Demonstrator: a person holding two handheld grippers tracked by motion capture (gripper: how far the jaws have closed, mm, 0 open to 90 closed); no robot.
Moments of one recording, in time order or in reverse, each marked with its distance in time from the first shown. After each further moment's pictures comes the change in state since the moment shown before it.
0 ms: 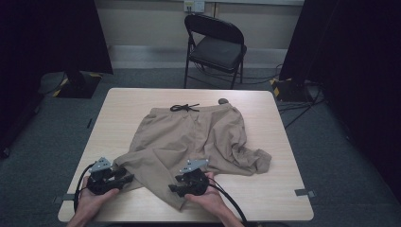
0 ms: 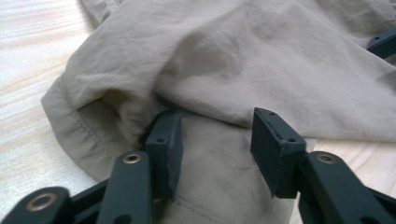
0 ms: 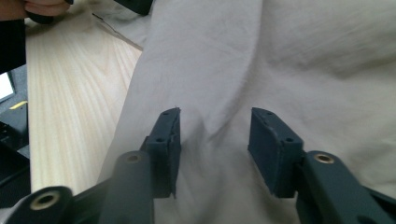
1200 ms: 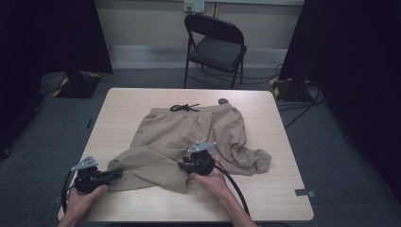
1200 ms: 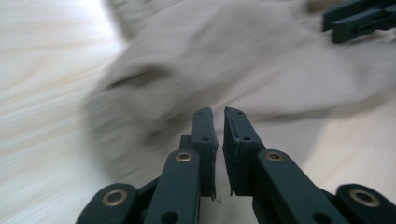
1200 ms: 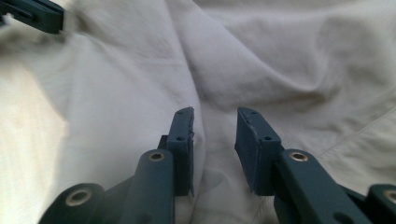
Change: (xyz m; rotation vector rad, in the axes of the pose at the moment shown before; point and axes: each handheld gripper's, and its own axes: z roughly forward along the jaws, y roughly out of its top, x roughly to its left) left arm 0.019 -0.001 -0.023 -0.071 -0.108 -0.078; right arm -0.046 0.029 -0.015 -0.069 -0.113 0.019
